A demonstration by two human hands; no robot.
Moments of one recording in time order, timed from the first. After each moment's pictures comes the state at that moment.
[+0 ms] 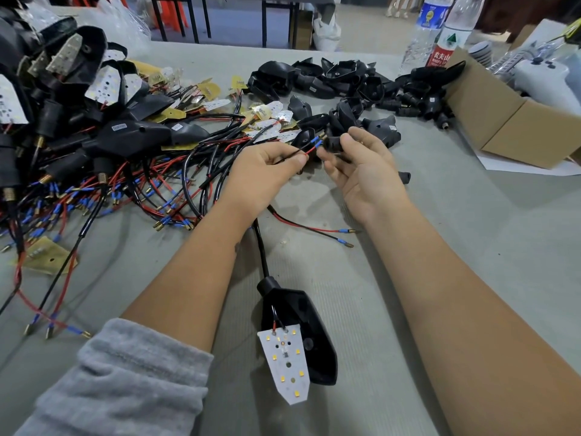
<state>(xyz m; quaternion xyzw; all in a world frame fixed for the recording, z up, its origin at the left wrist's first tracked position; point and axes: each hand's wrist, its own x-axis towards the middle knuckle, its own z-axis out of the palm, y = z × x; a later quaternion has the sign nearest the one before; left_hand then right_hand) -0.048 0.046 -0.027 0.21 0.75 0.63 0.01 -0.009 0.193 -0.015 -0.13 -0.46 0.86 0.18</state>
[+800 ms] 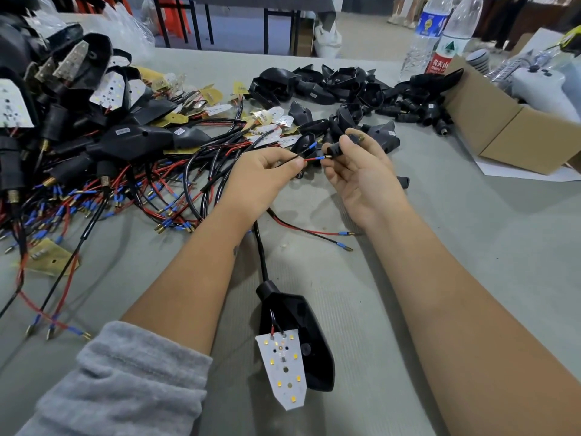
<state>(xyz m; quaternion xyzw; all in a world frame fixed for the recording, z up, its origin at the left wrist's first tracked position) -0.045 0.044 -0.024 0.20 0.76 0.62 0.01 -0.006 0.193 -0.014 -0.11 -0.47 0.86 0.17</state>
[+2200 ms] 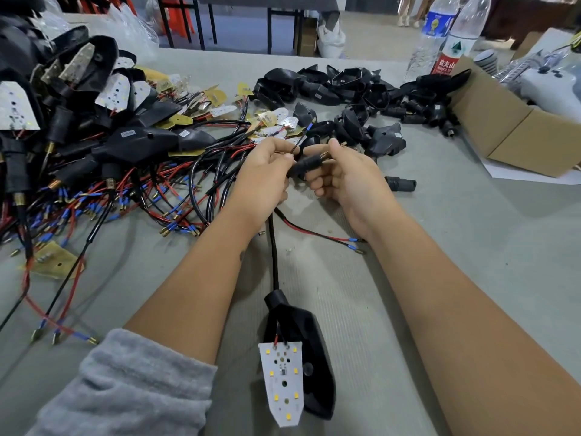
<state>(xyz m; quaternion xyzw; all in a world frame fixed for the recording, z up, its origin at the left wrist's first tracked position) -0.047 0.049 -0.022 0.12 0.70 0.70 0.05 -0.007 0.180 -0.012 -0.06 -0.65 0.75 0.08</state>
